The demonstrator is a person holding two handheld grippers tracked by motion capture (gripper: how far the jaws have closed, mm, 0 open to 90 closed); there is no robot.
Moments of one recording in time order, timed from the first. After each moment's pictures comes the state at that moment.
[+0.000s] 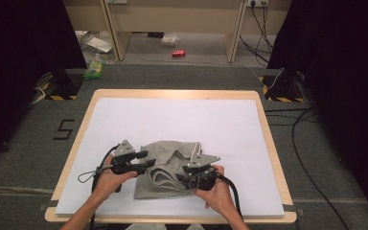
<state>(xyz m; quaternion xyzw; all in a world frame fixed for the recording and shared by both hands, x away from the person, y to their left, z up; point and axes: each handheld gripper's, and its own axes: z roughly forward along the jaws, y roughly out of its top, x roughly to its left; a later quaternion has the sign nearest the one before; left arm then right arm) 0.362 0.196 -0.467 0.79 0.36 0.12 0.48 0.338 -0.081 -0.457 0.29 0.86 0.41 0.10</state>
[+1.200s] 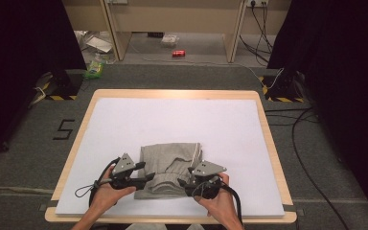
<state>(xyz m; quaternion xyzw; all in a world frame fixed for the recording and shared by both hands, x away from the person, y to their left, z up) 0.335 0.202 -0.469 0.80 0.36 0.15 0.46 0.321 -0.091 -0.456 0.31 0.83 0.44 0.14</state>
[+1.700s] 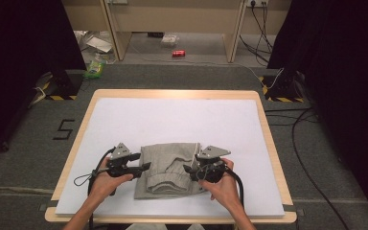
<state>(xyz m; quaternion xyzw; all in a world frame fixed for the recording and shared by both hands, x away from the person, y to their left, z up) 0.369 0.218 -0.472 0.79 0.40 0.14 0.45 0.361 -0.103 -0.444 0.35 0.83 0.42 0.14</state>
